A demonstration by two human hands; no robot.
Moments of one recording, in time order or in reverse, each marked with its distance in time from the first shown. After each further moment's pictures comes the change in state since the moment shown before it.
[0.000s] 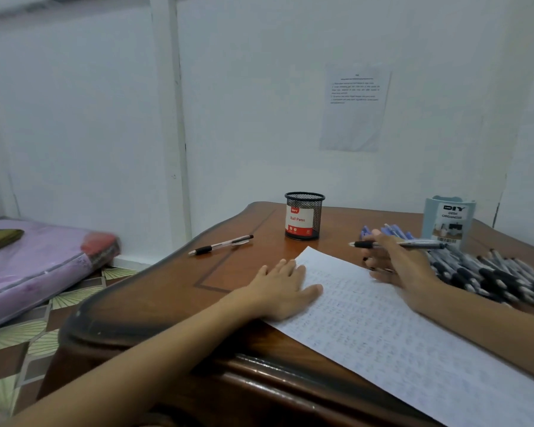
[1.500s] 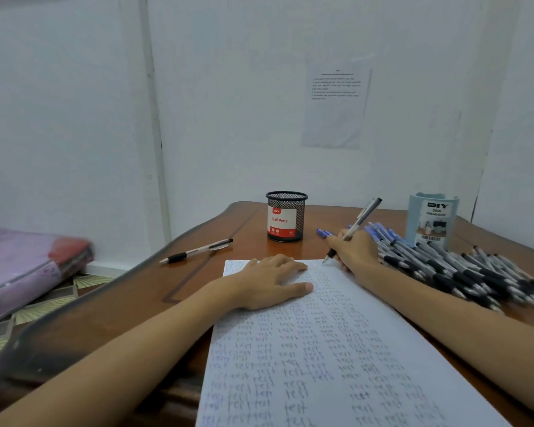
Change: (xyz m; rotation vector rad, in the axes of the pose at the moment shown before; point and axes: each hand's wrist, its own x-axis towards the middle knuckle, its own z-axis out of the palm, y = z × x) left_hand 0.043 -0.020 -0.006 -0.048 0.036 0.211; right_hand 0.066 0.024 0.035 -0.550 0.121 -0.176
